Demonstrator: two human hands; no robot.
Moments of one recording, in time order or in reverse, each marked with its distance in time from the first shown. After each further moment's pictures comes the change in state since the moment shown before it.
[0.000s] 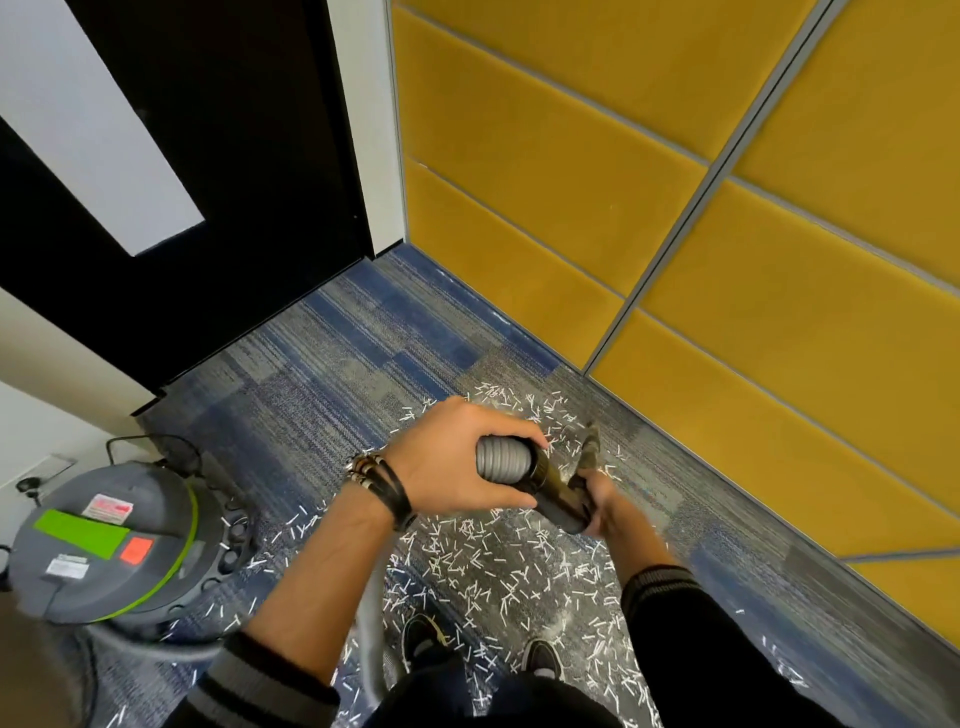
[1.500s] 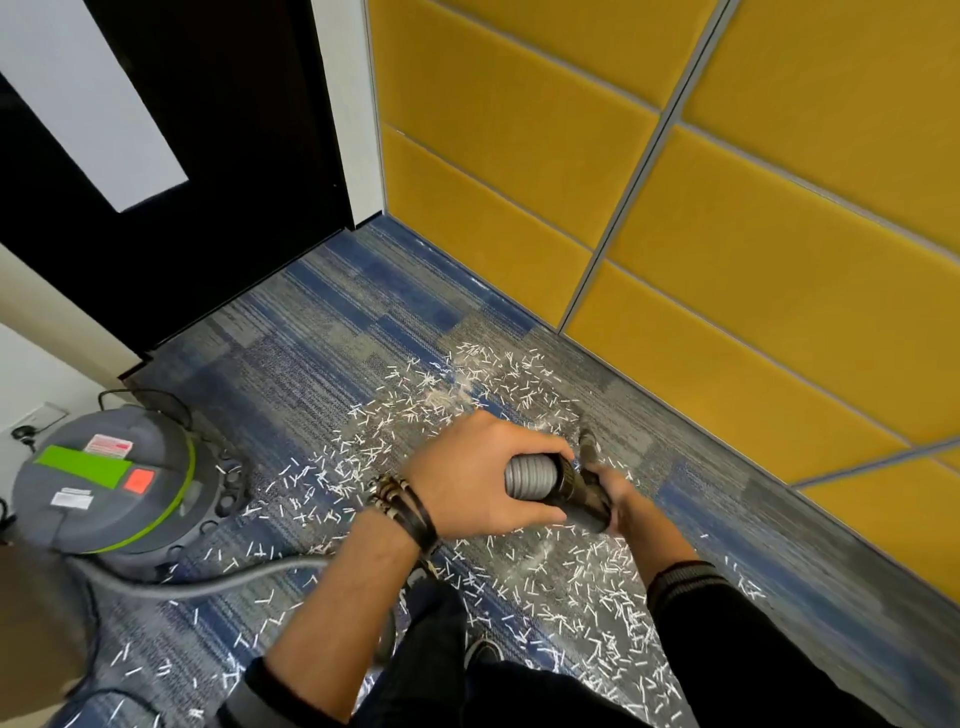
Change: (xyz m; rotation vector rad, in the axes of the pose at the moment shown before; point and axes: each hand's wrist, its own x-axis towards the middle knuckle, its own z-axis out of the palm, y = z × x) left_hand -0.129 0.093 0.108 0.068 0.007 0.077; right_hand -0.058 0.139 -0.108 -0.214 0.137 -0.066
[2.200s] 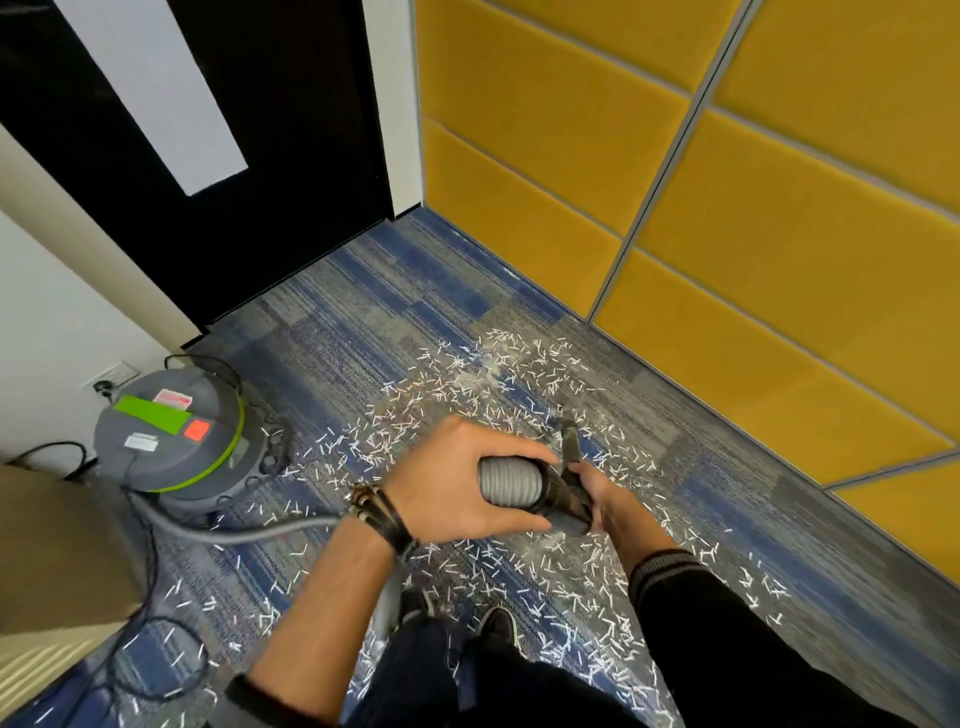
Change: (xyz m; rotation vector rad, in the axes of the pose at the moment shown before) left_hand -0.084 0.034 0.026 -0.183 0.105 -0.075; right_hand -0.036 0.060 0.024 -0.055 -0.118 0.006
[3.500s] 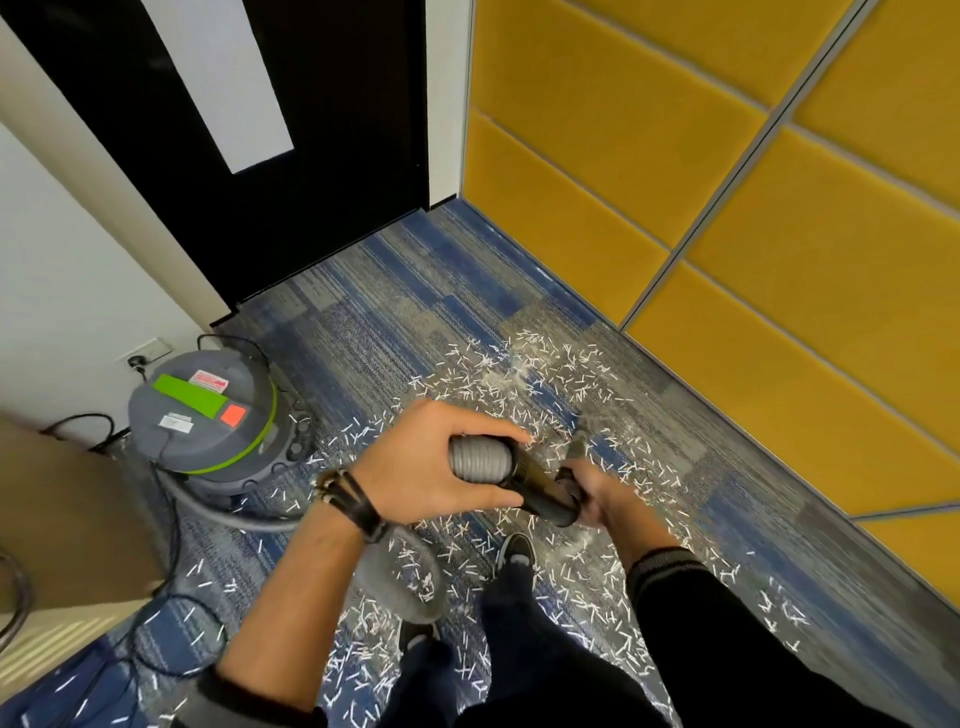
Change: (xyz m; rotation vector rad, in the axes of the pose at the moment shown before) left_hand -0.040 -0.067 -0.093 -0.065 0.078 -0.079; right_hand 0.006 -0.020 0.099 -0.111 -0.012 0.040
